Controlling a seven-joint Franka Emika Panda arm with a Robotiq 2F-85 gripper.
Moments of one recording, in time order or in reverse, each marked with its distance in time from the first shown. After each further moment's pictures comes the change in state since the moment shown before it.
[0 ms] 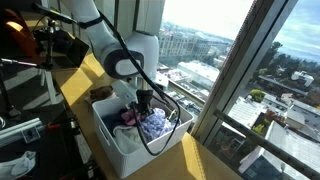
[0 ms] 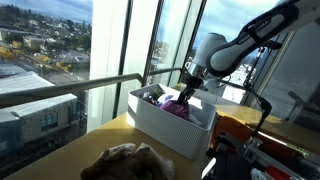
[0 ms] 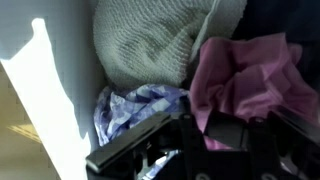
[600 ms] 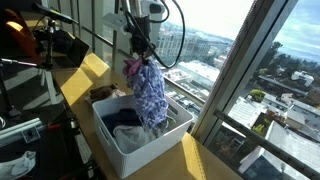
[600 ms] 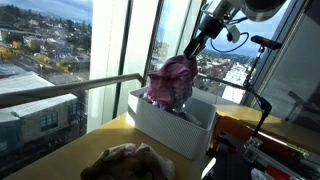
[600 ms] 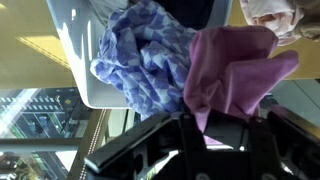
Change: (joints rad) arm 0.073 -0.420 0.059 0.012 0.039 -0.220 -0.005
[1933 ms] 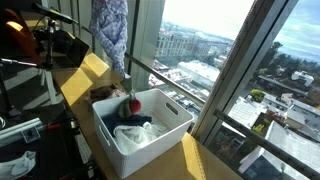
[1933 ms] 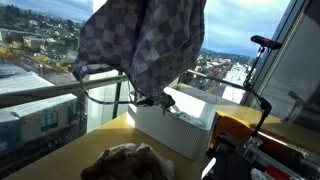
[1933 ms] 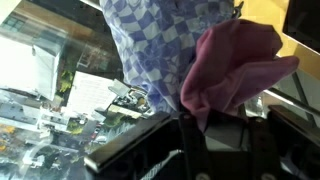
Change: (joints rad) arm 0.254 -0.044 0.292 0.567 -0.035 -0.294 0.001
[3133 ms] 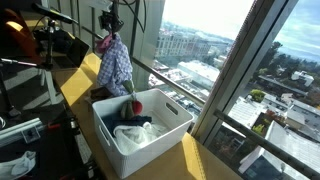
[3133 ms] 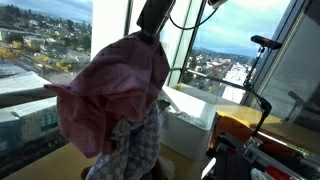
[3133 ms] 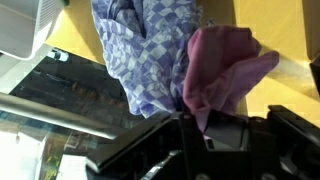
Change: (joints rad) arm -0.022 0.250 -0.054 -0.242 0.051 0.112 -0.018
